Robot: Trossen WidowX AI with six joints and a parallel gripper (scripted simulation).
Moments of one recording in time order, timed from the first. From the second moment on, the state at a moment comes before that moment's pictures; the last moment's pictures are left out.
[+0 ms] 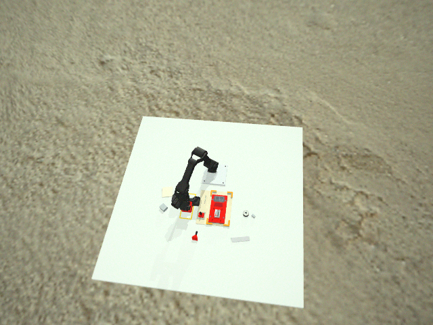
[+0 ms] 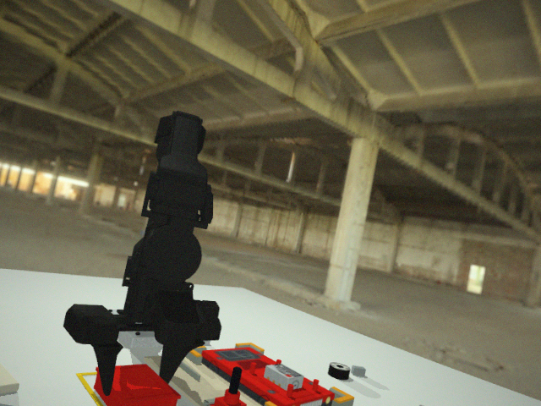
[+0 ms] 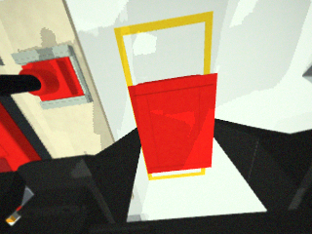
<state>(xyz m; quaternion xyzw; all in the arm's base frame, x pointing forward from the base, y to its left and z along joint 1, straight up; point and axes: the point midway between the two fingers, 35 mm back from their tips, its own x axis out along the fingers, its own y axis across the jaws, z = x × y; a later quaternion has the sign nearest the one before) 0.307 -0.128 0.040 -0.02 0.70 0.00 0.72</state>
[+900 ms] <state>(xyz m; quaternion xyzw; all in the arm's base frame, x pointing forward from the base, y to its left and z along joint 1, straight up) 0.305 -0.127 0.053 -0.01 0.70 0.01 0.71</state>
